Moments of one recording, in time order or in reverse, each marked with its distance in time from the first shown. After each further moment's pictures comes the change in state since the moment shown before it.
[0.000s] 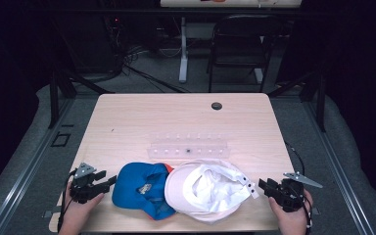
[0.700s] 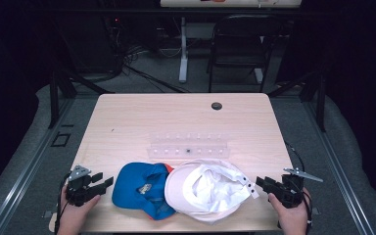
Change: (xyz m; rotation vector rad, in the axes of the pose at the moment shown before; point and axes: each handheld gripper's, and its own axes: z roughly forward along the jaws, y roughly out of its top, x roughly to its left) left arm 0.005 -0.008 -0.010 -0.009 -0.004 -0.046; right arm 0.003 0.013 0.001 0.052 0.066 0.069
